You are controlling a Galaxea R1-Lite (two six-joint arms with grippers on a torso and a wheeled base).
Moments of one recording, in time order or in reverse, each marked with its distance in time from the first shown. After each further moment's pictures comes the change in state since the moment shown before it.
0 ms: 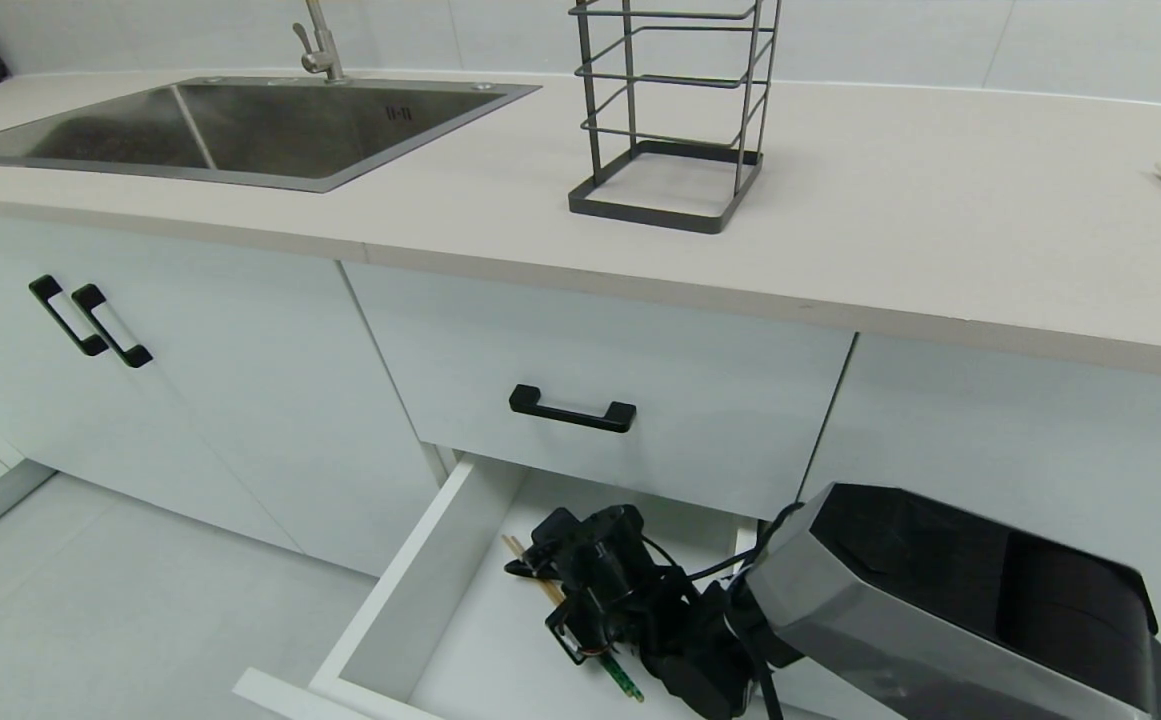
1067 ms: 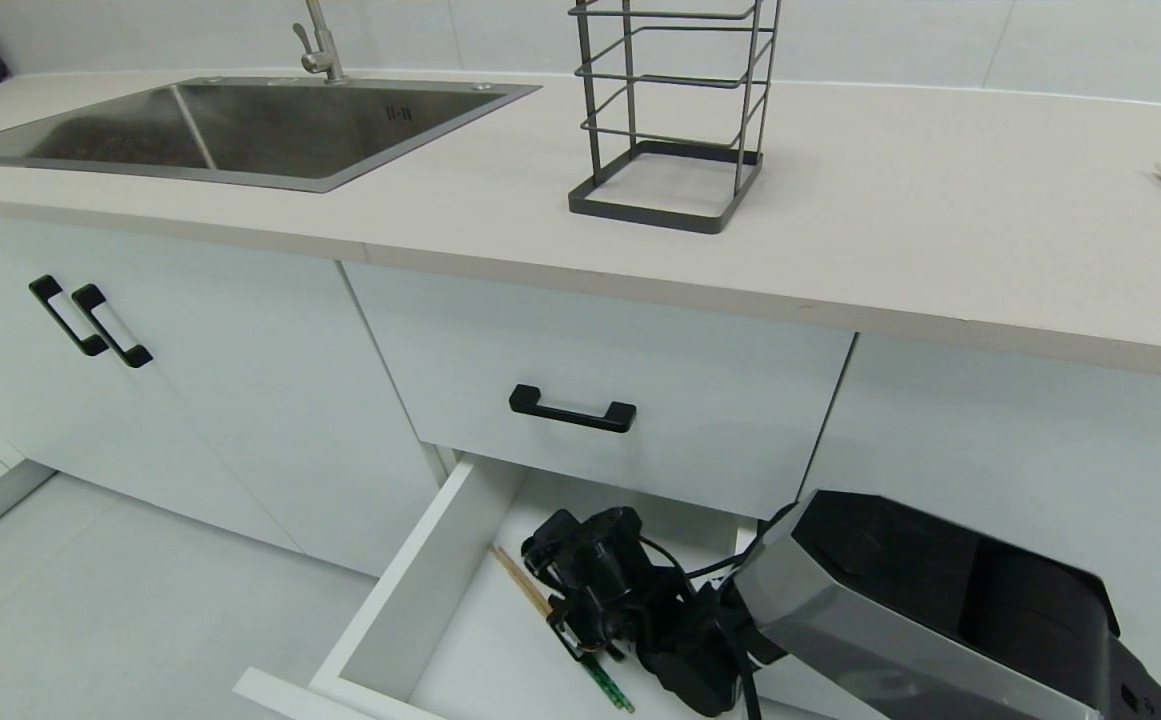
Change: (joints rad) left arm 0.000 0.000 0.000 0.000 0.000 0.000; right arm -0.013 0.052 -0.049 0.000 0.008 -0.004
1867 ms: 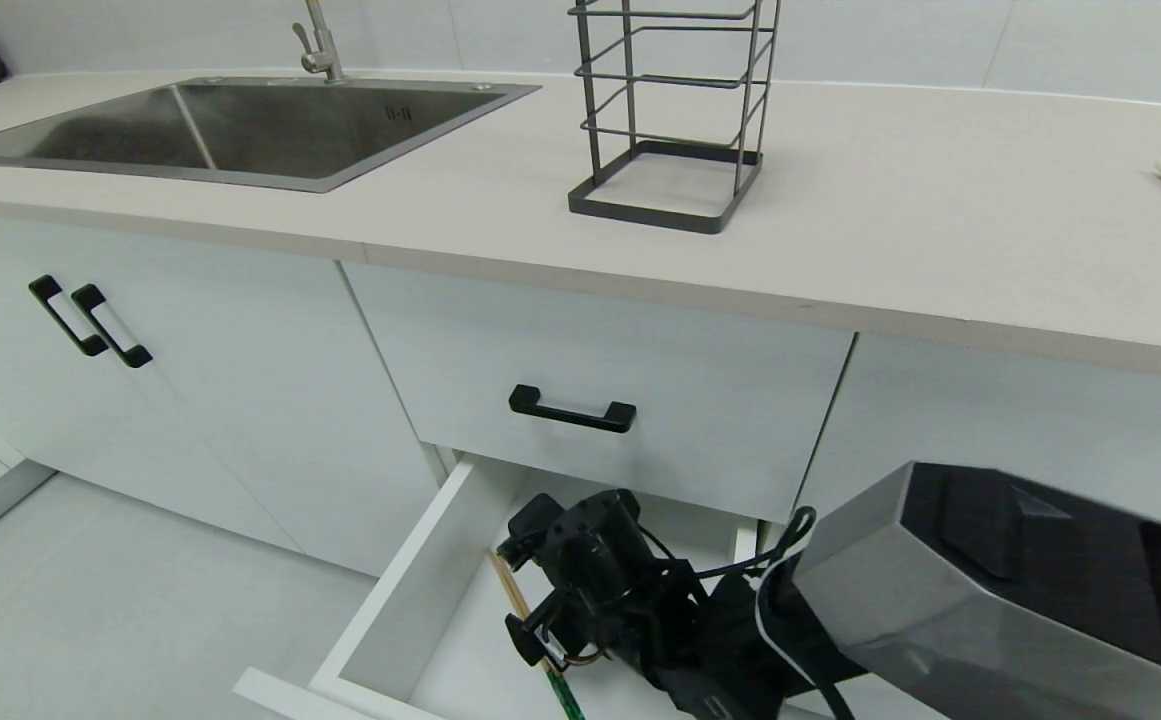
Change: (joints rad) left arm -0.001 0.000 0.000 0.000 0.000 0.000; right arm 0.085 -0.222 0.144 0.028 -0.007 0.010
